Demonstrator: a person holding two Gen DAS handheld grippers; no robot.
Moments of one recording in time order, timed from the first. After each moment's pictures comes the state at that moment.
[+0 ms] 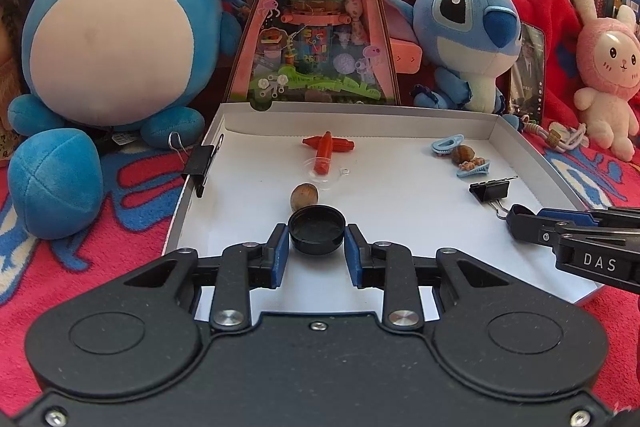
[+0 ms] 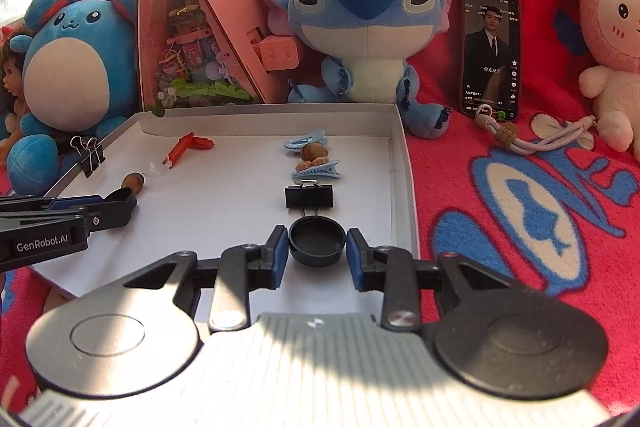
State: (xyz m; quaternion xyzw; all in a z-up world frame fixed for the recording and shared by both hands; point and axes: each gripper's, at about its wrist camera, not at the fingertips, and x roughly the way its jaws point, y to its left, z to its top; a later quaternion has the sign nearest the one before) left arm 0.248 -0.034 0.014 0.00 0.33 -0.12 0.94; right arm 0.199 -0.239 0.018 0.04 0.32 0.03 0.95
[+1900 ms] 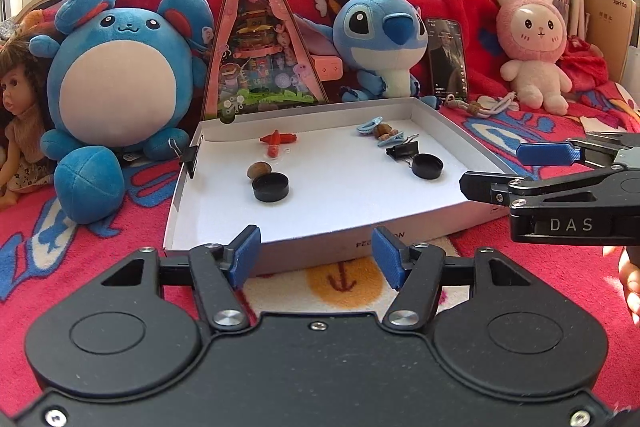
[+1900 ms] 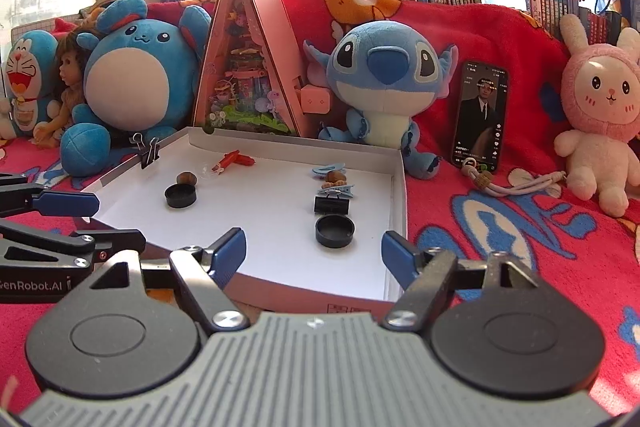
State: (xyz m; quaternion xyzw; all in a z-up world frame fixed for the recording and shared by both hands) left arm 0.129 -0.032 0.041 0.06 0.27 -0.17 0.94; right arm 0.105 -0.223 0.044 -0.02 0.23 0.05 0.97
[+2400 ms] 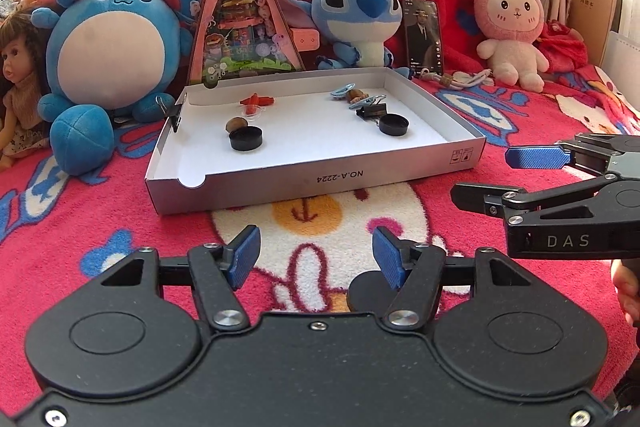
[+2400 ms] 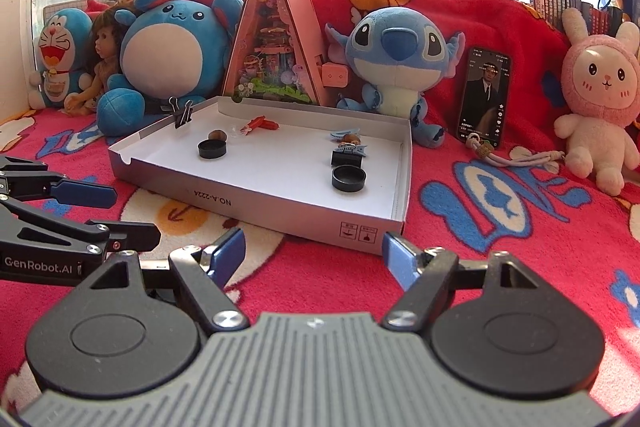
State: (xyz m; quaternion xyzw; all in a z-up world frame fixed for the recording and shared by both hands) left arm 0.085 -0.031 0.027 0.06 0.30 -0.19 0.93; right arm 0.058 -0.225 0.027 -0.04 0.25 0.08 0.97
